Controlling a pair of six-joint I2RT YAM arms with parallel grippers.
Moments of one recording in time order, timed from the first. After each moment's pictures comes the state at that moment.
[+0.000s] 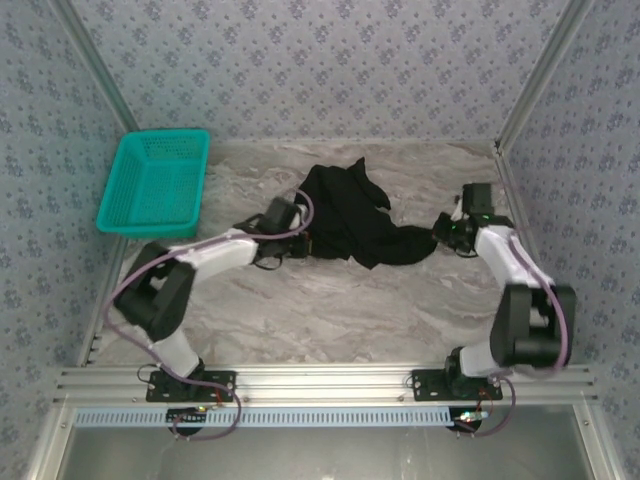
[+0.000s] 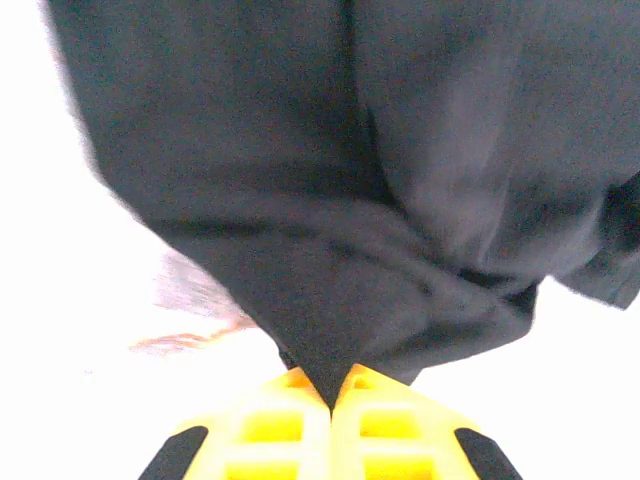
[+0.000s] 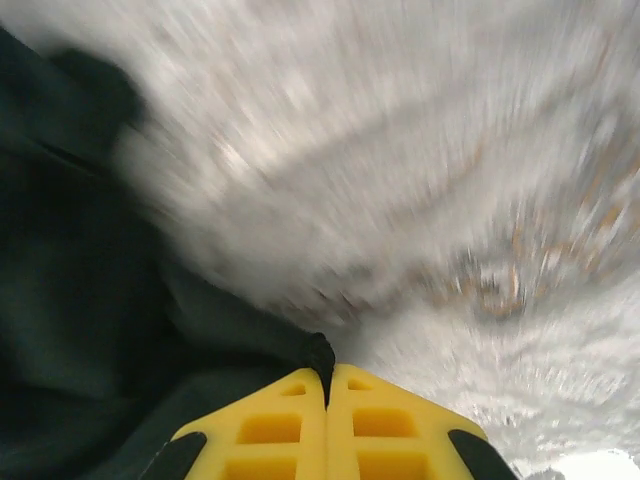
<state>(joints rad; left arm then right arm) -0.61 1.61 1.03 -0.26 0.09 -0.46 -0.07 1.33 0.95 -0.51 -0.19 0.38</state>
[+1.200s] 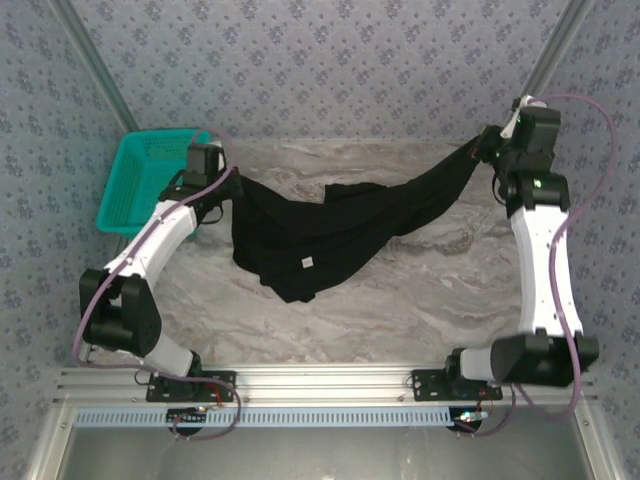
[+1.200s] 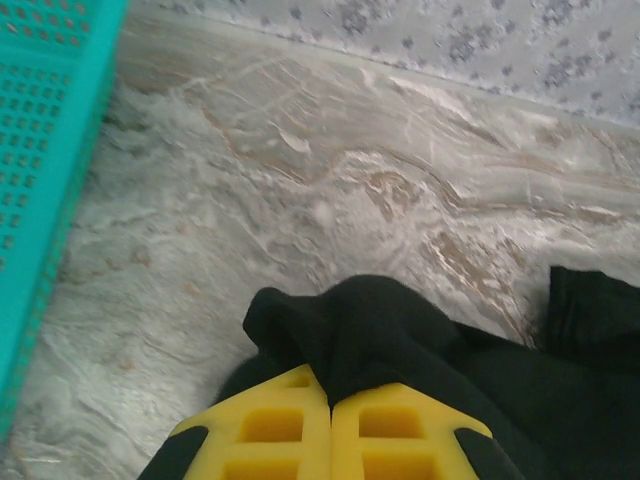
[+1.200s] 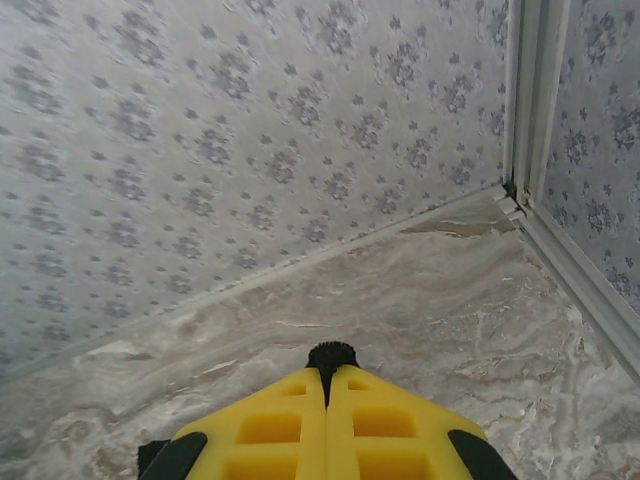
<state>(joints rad) -0.24 1.53 1.26 -0.41 -0.03 -0.39 -0.09 1.40 1.60 -0.62 -0.02 0.31</state>
